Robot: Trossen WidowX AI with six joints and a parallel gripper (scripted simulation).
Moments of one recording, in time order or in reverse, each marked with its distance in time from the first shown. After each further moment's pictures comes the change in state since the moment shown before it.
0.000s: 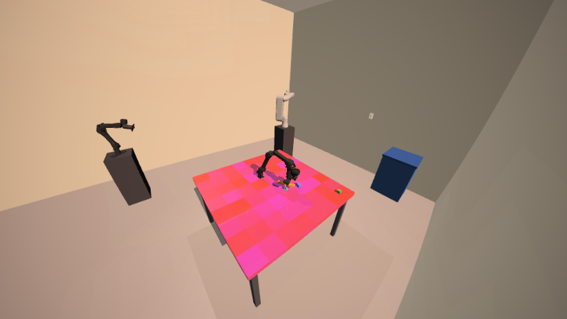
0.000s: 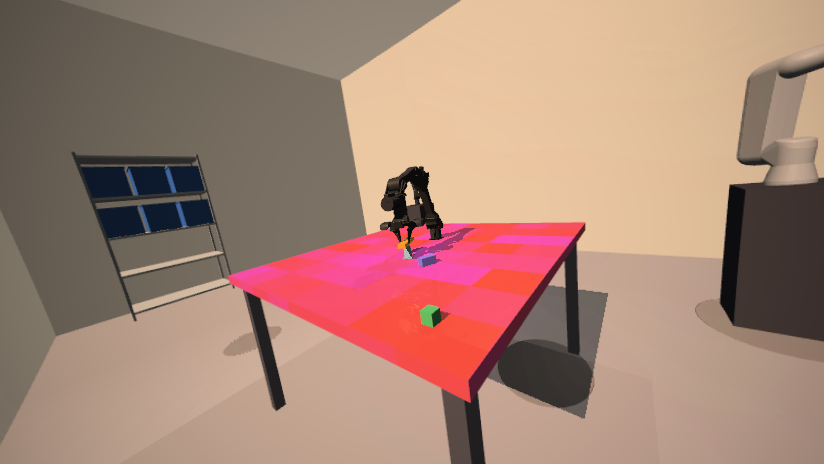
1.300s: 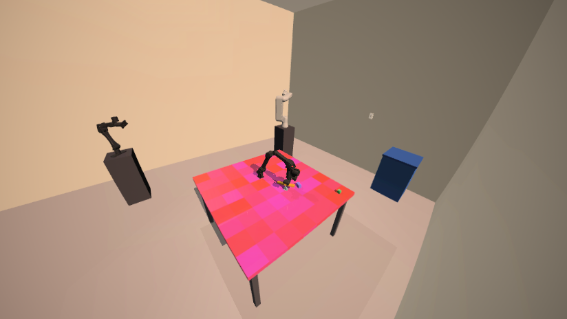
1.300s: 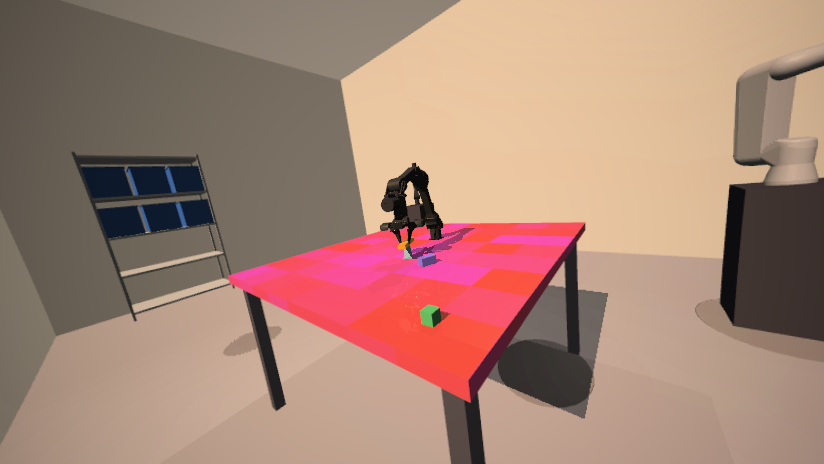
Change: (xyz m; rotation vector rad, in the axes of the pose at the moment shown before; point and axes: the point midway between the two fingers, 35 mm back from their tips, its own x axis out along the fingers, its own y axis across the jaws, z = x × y) arm 0.003 0.000 0.000 0.000 -0.001 0.000
